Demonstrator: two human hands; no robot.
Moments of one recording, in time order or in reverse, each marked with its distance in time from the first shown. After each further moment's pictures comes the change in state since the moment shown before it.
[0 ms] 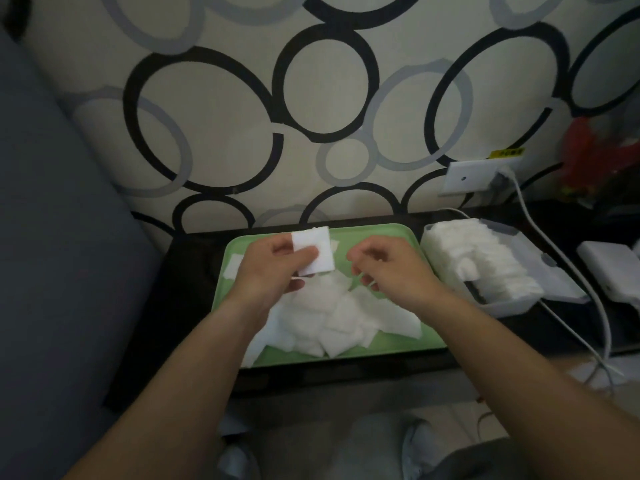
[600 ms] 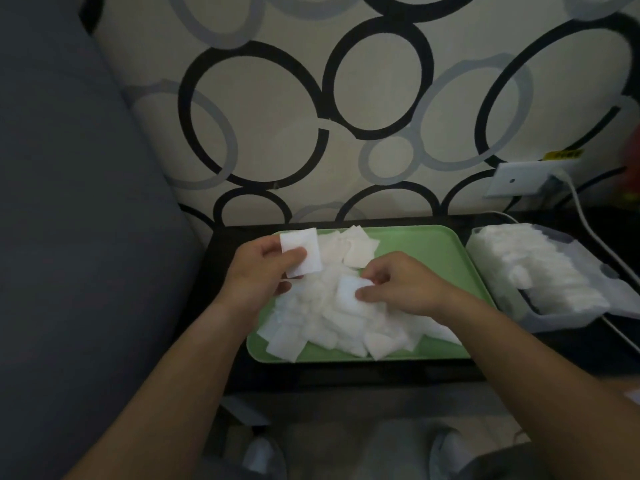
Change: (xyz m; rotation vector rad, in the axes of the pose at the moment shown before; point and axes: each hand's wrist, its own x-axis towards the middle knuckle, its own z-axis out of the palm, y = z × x) left_hand 0.000 -0.014 -0.069 0.006 0.114 -0.060; right_hand 0.016 -0.003 0.039 -0.256 -0.305 0.050
